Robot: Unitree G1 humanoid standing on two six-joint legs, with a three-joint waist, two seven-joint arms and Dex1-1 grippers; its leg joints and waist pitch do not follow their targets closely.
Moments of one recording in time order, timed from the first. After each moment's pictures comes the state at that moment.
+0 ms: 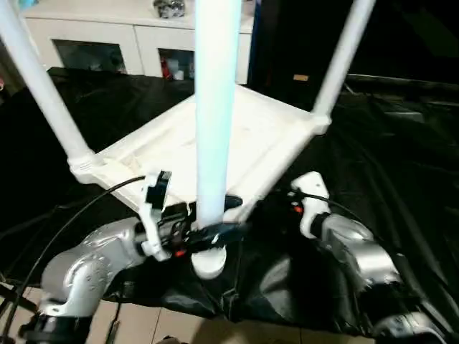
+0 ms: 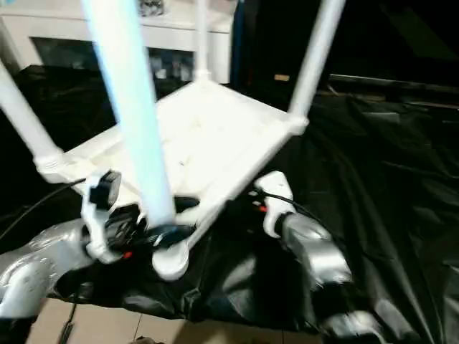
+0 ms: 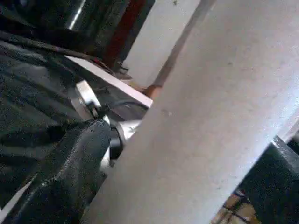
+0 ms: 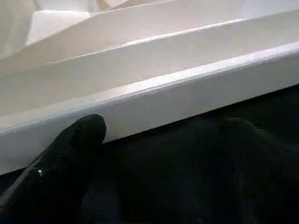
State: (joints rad) left arm -0.23 0.32 -0.04 -0.12 -0.75 0.67 -1.05; right arm -0.43 -0.17 0.12 0.58 0.12 0.16 0.58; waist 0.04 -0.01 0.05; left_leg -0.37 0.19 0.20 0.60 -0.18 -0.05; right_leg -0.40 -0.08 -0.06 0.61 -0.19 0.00
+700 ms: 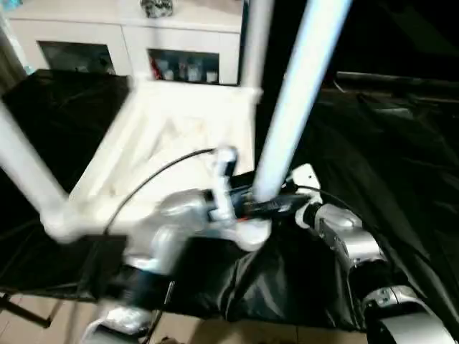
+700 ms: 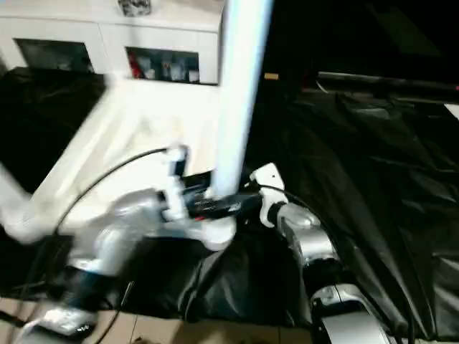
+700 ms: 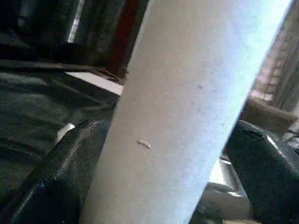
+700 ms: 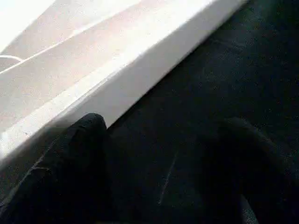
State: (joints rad) left arm -0.49 0.03 -0.20 0.22 -0.46 0.36 -0.92; right arm -0.55 -0.16 0.07 0.80 0.08 0.04 0.57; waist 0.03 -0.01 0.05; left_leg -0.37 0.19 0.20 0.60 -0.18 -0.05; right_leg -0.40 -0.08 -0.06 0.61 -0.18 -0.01
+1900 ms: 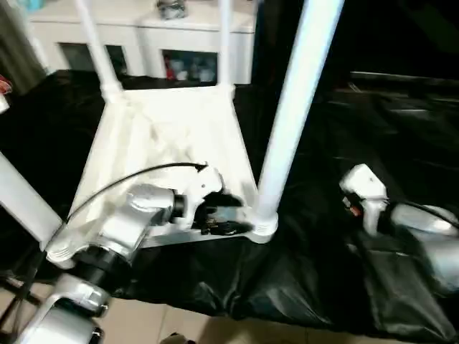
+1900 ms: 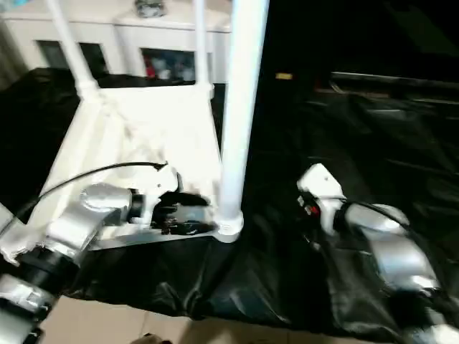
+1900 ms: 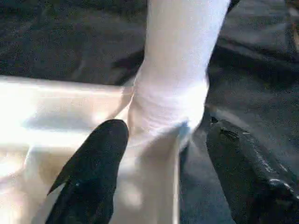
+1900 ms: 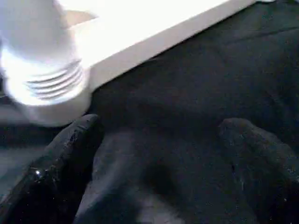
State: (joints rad) left arm -0.55 0.42 -0.34 0.40 -0.18 0.23 -1.17; right arm -0.23 -0.63 0.06 0.12 0.15 0.26 0.95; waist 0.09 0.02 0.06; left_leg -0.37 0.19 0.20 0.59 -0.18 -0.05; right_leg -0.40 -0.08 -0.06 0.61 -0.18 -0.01
